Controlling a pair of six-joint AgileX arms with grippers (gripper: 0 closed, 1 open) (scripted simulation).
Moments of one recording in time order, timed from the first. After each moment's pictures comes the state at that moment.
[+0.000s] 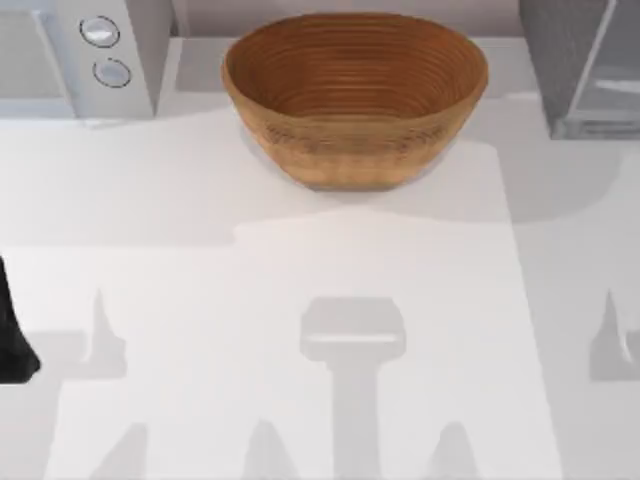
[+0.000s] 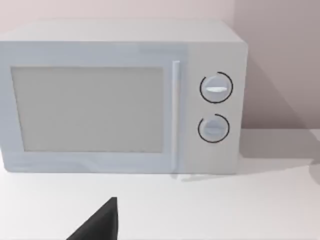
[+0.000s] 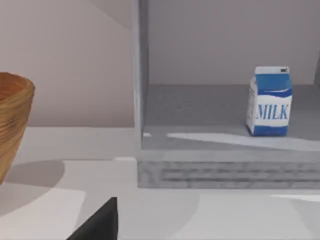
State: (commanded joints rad) left arm 0.00 0.00 0.00 0.00 0.00 0.00; right arm 0.00 0.00 0.00 0.00 0.00 0.00
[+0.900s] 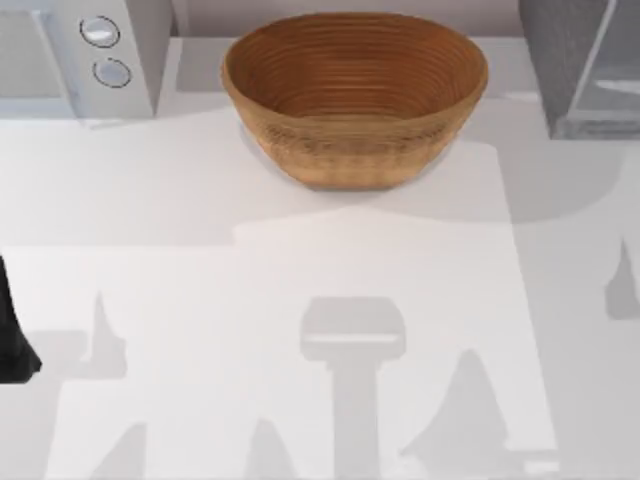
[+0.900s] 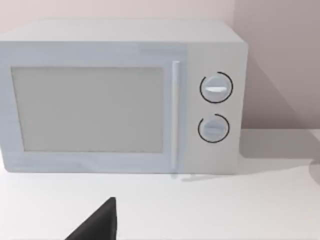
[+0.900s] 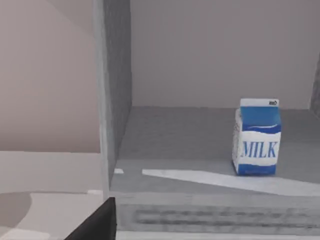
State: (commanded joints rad) left arm 0.00 0.00 0.00 0.00 0.00 0.00; right arm -0.26 0.87 0.09 0.79 -0.26 0.00
